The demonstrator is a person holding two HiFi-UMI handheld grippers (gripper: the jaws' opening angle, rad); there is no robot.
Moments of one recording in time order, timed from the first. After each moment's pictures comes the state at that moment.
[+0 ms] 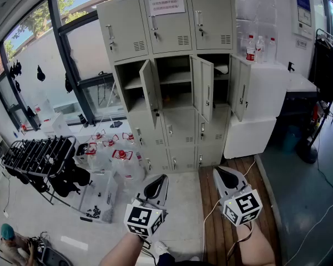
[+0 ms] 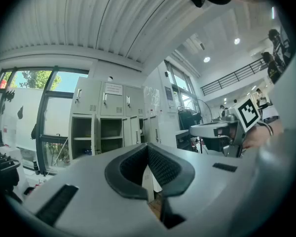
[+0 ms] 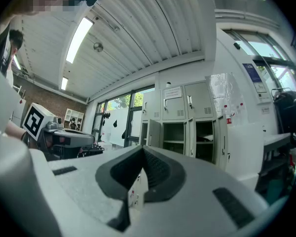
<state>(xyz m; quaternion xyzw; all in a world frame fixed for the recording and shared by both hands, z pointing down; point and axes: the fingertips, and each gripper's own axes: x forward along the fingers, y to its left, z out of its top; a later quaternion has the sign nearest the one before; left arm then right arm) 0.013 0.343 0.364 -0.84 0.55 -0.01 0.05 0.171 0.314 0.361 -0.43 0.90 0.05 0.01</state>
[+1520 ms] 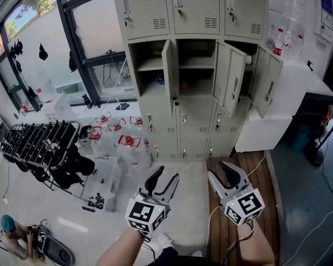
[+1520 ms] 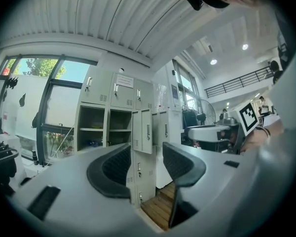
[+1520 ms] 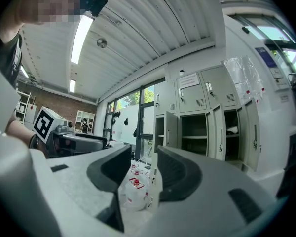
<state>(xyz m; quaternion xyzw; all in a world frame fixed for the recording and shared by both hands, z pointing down) -0.077 0.284 0.393 -0.84 0.55 0.00 0.01 0.056 0.261 0.385 -0.36 0.93 0.04 0.00</state>
